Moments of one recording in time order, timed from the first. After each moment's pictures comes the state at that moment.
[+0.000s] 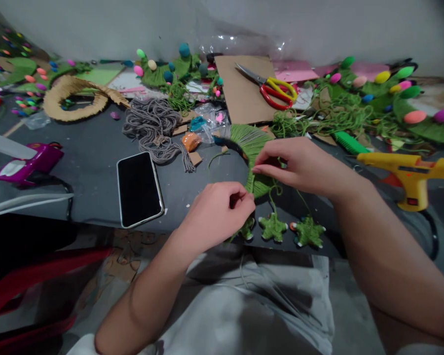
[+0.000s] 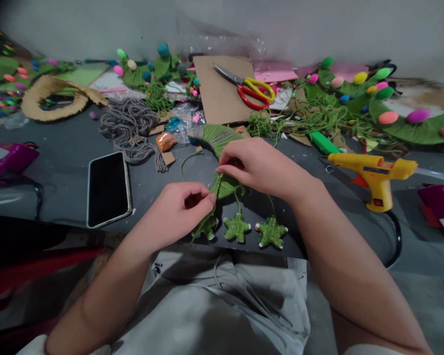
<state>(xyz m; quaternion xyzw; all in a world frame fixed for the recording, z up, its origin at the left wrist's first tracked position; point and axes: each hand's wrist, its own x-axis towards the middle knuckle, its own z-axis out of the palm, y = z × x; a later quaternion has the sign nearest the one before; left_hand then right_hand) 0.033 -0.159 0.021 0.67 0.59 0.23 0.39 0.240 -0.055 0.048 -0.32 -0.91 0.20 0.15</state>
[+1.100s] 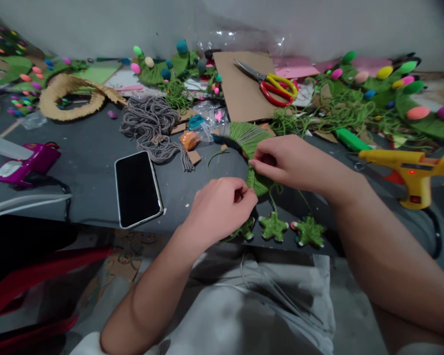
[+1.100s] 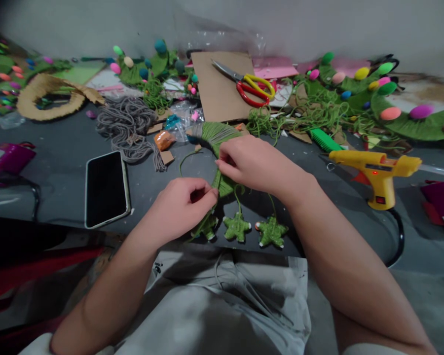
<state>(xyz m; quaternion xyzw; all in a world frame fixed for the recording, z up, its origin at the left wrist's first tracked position) 0.042 -0.149 0.027 0.68 0.64 0.18 0.32 0.230 -0.050 0.043 -0.37 -0.91 0.16 0.10</state>
